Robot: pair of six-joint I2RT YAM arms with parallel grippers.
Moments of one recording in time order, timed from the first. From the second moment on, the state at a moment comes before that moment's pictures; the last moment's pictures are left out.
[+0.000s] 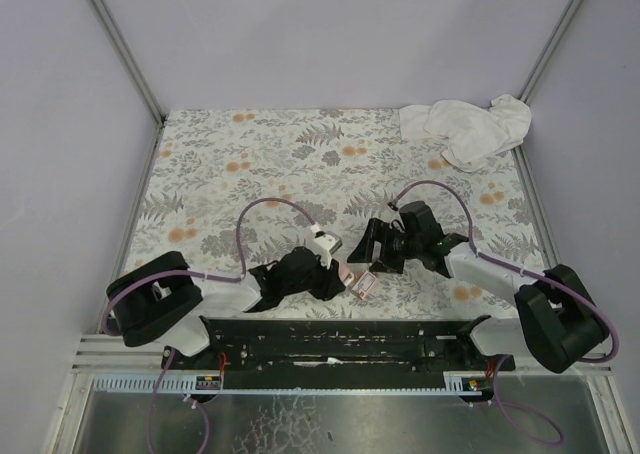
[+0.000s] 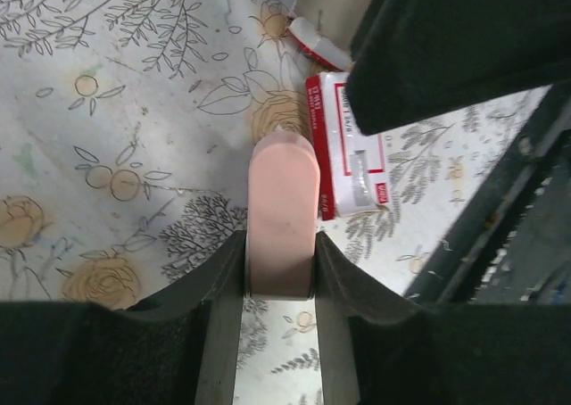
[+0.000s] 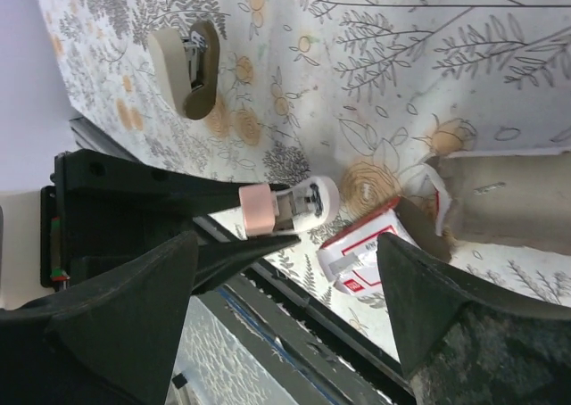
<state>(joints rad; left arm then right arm) -0.99 1.51 0.45 0.47 0.06 -0.43 0.54 1.29 0.57 -0.11 -0.44 0.81</state>
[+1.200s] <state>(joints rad) -1.00 1.38 0.35 0.64 0.05 -0.66 0.65 1.36 0.51 0.13 -0.52 1.00</state>
